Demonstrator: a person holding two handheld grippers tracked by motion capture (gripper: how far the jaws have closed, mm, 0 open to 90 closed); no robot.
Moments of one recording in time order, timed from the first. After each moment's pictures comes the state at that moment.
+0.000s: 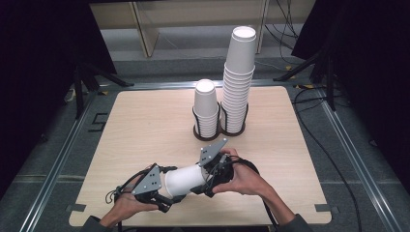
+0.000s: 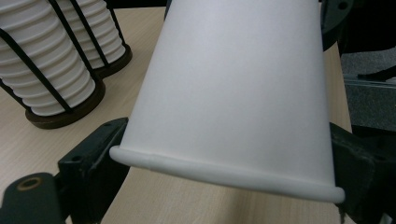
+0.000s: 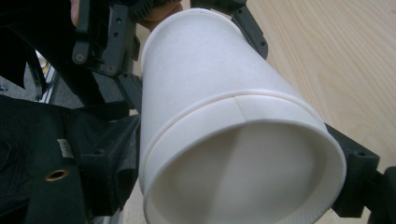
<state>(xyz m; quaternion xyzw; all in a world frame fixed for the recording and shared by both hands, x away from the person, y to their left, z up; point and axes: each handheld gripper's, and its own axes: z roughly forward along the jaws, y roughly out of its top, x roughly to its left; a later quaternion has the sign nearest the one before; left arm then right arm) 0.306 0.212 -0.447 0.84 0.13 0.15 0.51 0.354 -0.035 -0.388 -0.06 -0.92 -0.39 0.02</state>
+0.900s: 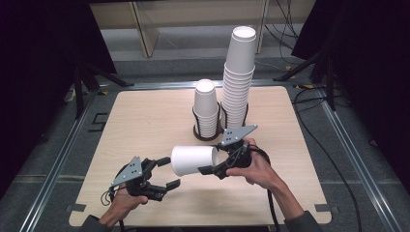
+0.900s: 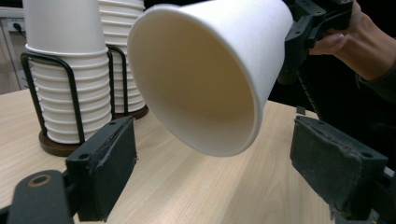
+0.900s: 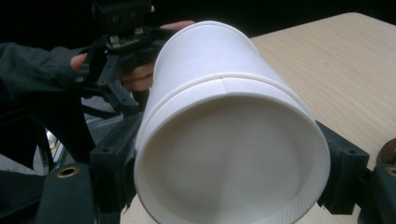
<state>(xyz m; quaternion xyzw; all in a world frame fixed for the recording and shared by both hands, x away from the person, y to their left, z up) 0.315 0.233 -0.442 0.71 0.23 0.12 0.65 0.380 -0.079 -0.374 -0.13 -0.84 -0.53 0.03</state>
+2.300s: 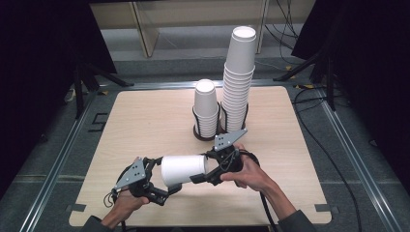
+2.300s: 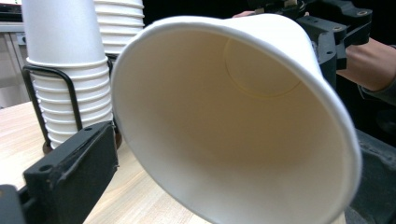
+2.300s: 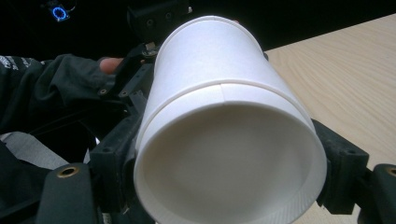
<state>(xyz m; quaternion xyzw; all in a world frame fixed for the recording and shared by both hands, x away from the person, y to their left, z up) 0.312 0.226 -0.442 0.71 0.21 0.14 0.65 0.380 -0.058 -0.396 -0.09 -0.82 -0.56 0.11</state>
